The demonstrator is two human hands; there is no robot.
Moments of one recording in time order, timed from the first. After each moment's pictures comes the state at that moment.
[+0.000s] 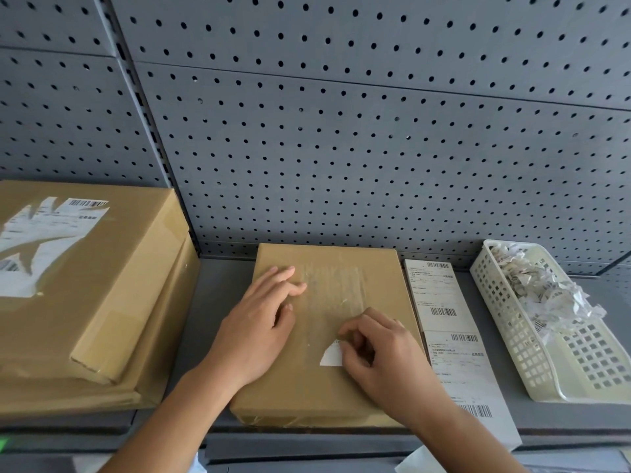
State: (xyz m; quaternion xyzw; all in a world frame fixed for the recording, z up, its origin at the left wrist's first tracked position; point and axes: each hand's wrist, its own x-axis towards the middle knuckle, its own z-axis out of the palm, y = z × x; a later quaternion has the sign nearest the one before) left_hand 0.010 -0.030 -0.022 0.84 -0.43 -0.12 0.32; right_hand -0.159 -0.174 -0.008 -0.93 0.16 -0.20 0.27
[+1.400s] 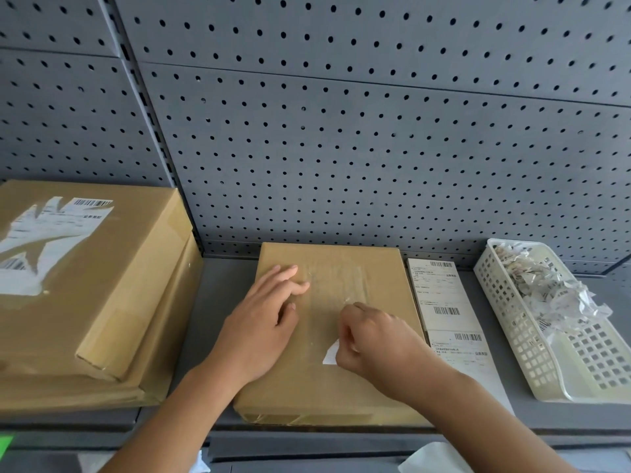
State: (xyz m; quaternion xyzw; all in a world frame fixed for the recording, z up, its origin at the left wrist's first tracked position) left_hand 0.009 -0.030 -0.017 0.84 -0.42 -0.13 0.32; right_hand -0.136 -0.181 0.007 -0.98 0.12 -0.04 0.15
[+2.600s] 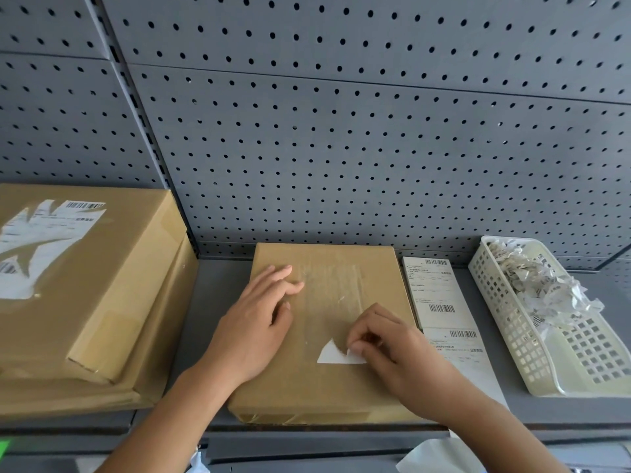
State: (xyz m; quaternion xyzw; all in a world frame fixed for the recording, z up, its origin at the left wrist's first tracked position) left_hand 0.010 -0.029 -0.020 0.84 -0.43 -0.12 0.32; right_hand -0.176 -0.193 0.011 -0.91 0.11 -0.08 0.40
